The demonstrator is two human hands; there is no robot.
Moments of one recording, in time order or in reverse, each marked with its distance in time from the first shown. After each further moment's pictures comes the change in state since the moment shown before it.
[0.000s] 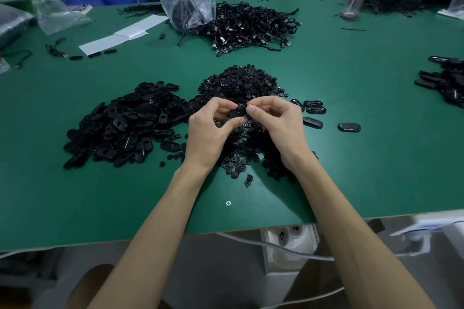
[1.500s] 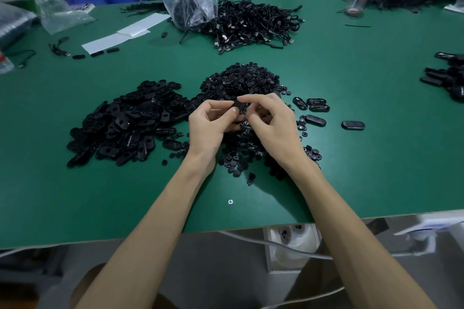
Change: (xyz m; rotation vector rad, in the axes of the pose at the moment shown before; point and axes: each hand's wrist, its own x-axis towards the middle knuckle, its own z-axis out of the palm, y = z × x) left_hand 0.000 0.007 0.004 -0.632 0.042 -0.430; right_hand -0.005 -0.001 0.012 -0.423 -0.033 -0.248
